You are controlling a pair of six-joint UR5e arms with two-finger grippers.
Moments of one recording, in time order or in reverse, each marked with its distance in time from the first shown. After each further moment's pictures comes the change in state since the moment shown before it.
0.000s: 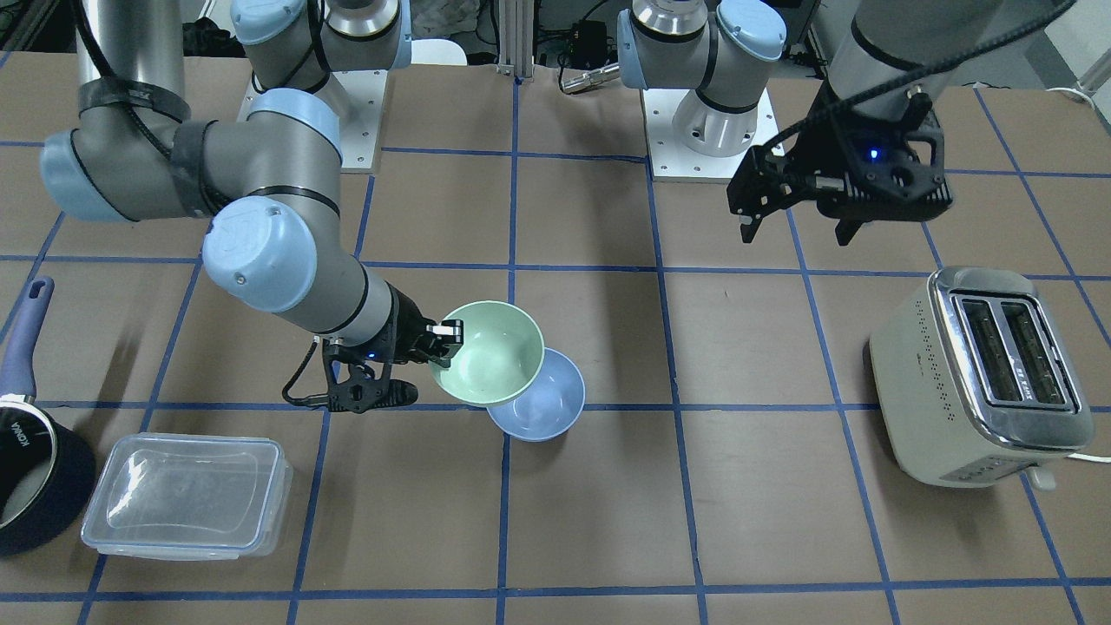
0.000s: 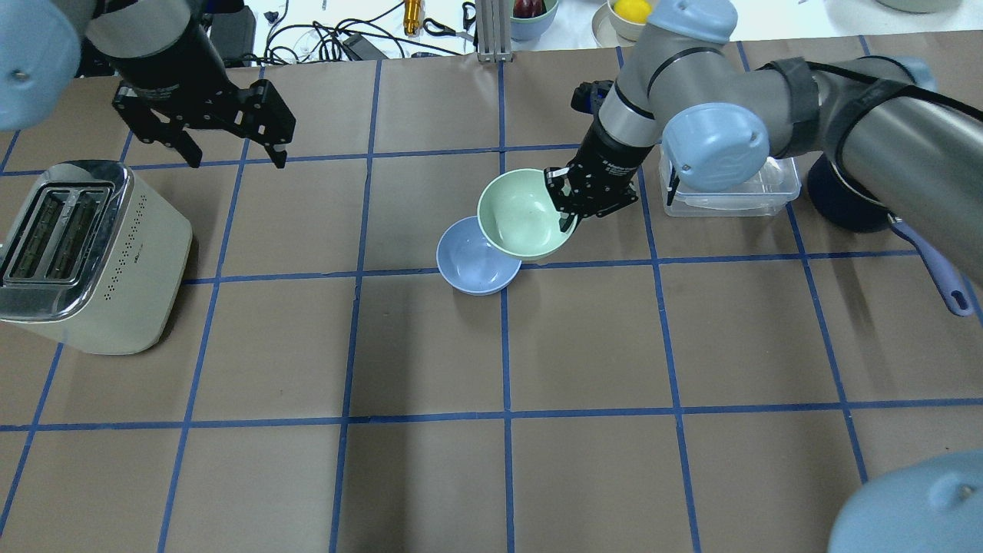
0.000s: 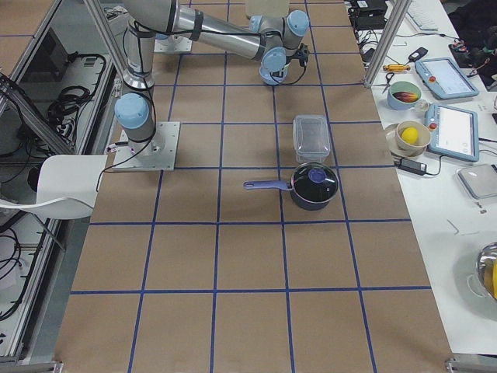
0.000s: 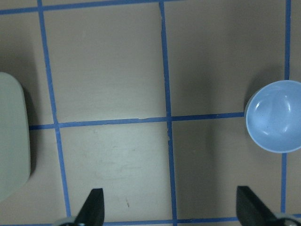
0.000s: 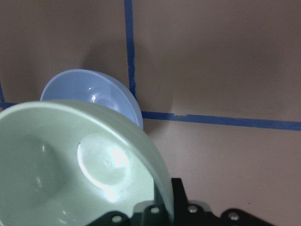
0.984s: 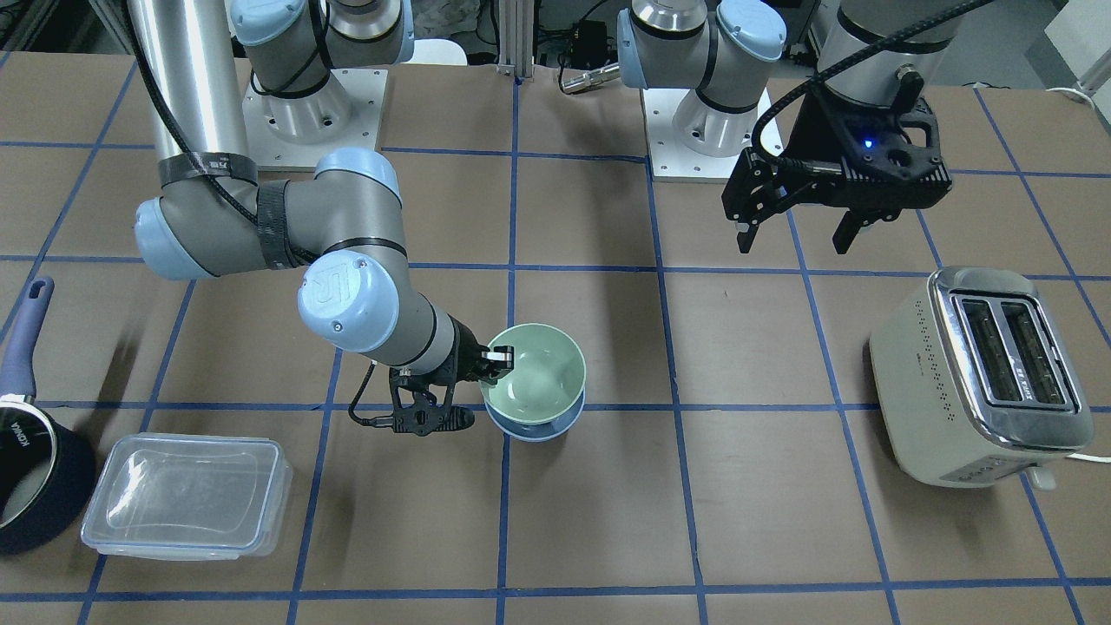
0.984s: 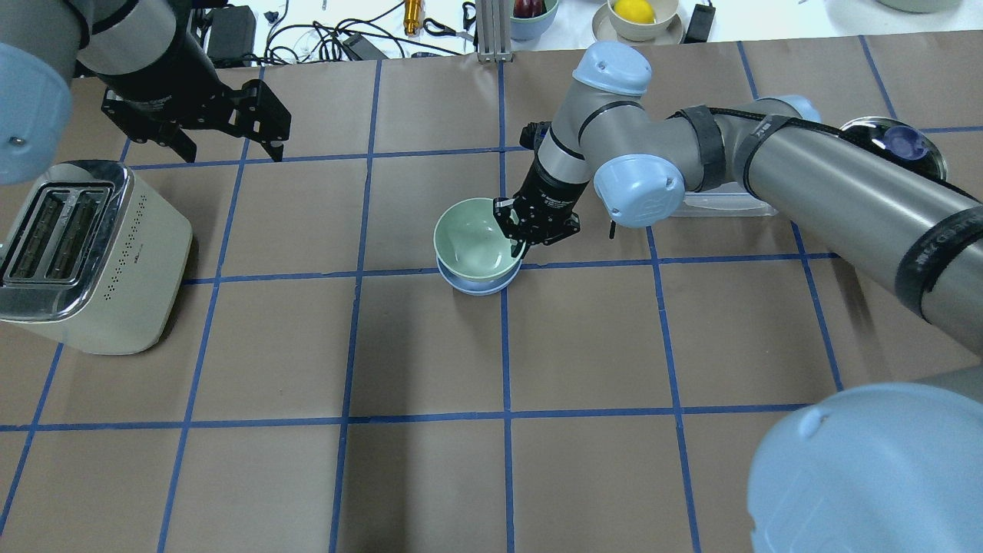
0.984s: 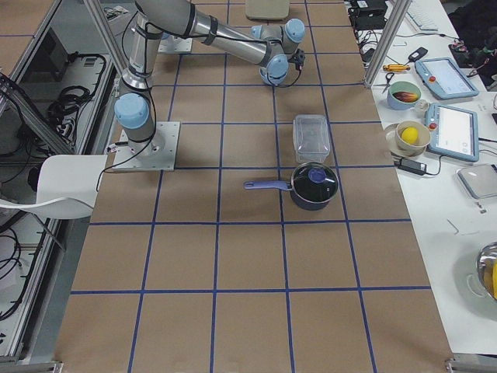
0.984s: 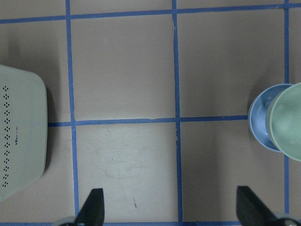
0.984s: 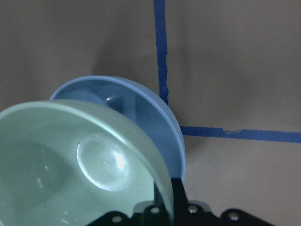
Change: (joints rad) left arm -0.015 0.017 -0.069 0.156 -0.003 -0.019; right arm 0.065 0.105 0.002 -0.114 0.020 0.102
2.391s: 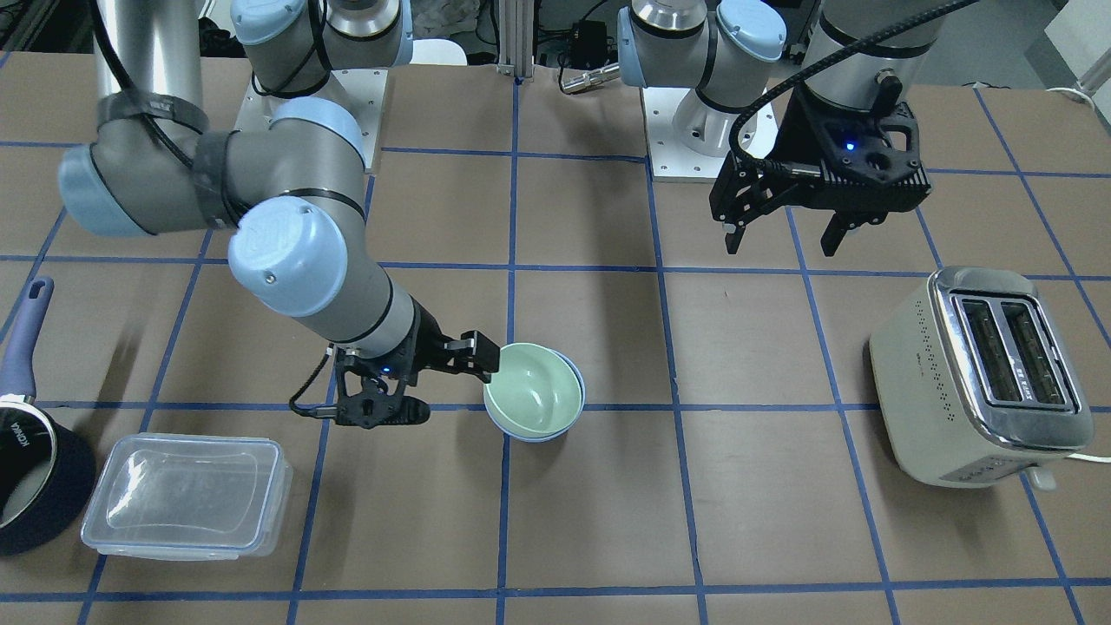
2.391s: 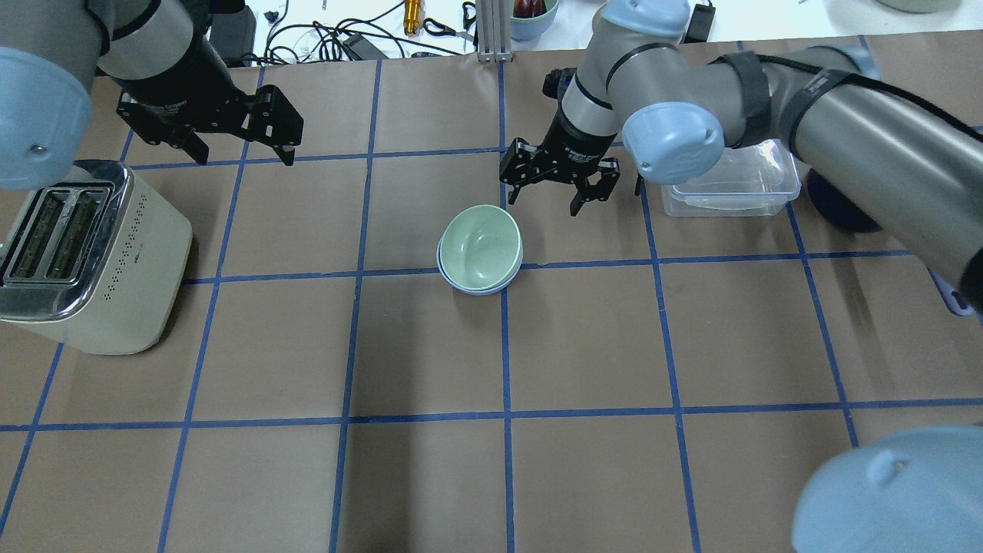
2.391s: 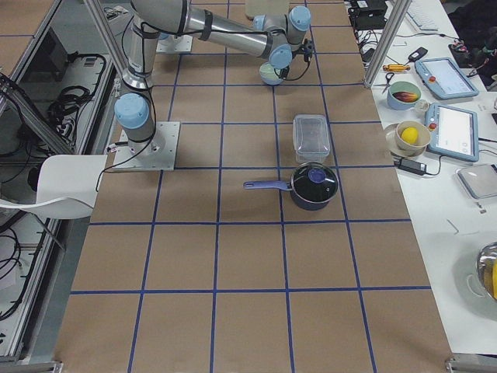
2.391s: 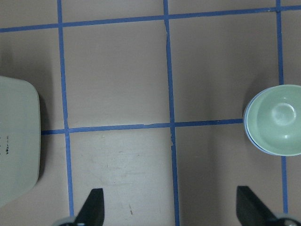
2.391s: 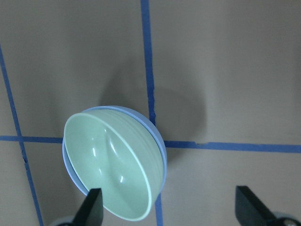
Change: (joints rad) left arm -0.017 -0.002 -0.006 0.006 0.003 0.002; right arm -0.061 -0.107 -0.087 0.139 -0.101 -0.010
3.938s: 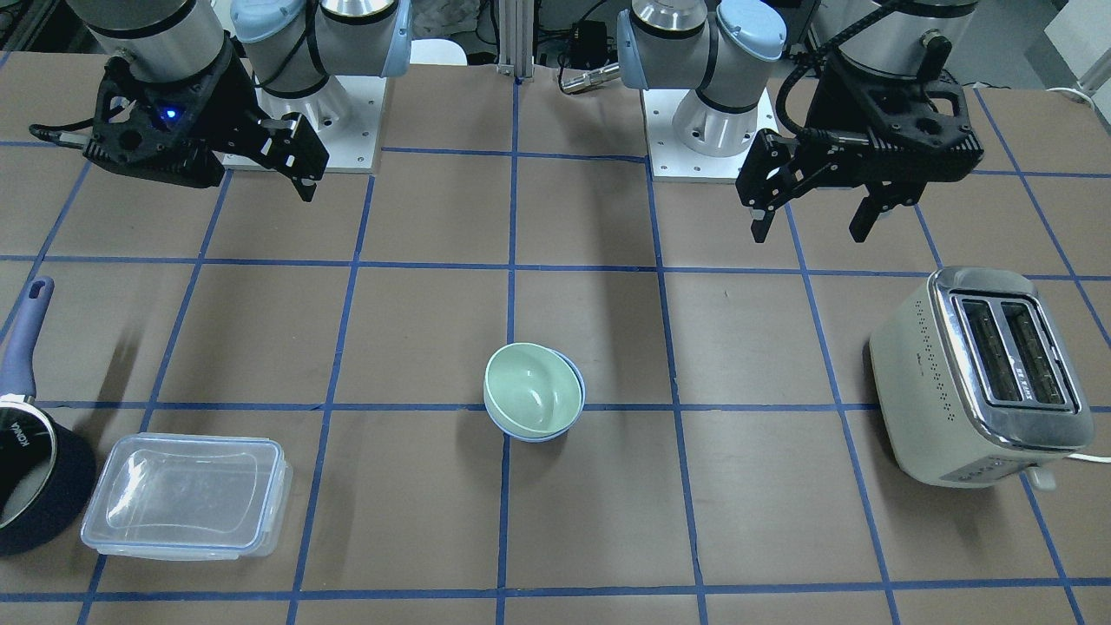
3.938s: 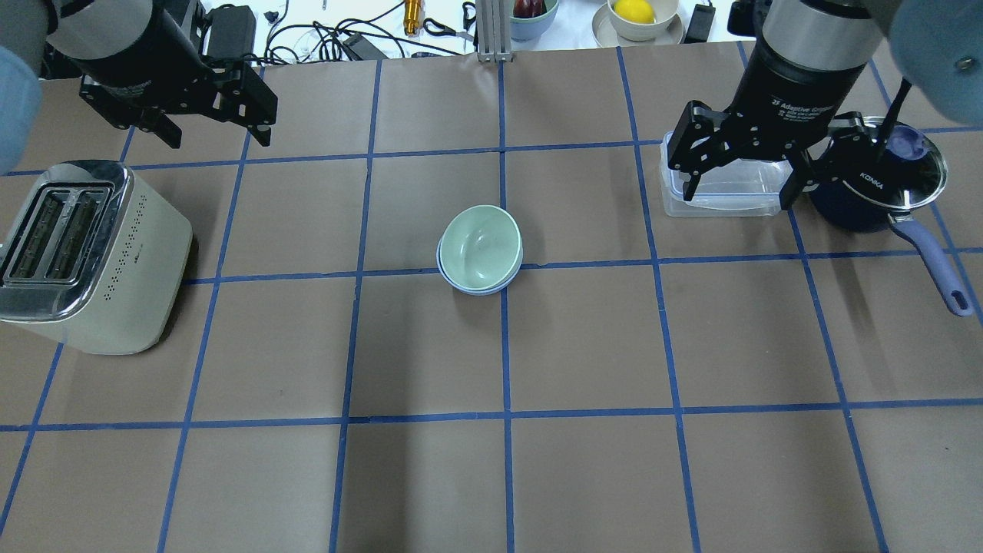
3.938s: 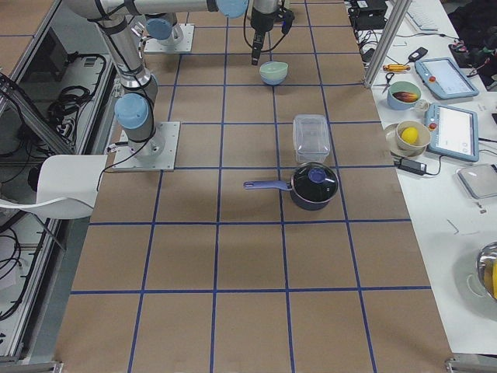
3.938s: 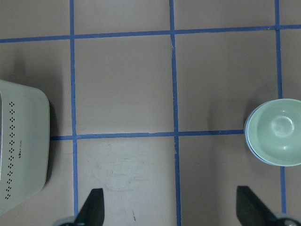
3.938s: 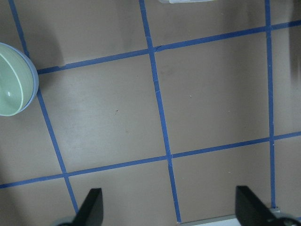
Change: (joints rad) left arm 0.034 0.024 0.024 -0.007 -0.008 -0.014; right arm -0.133 -0.379 -0.023 0.453 -0.272 -0.030
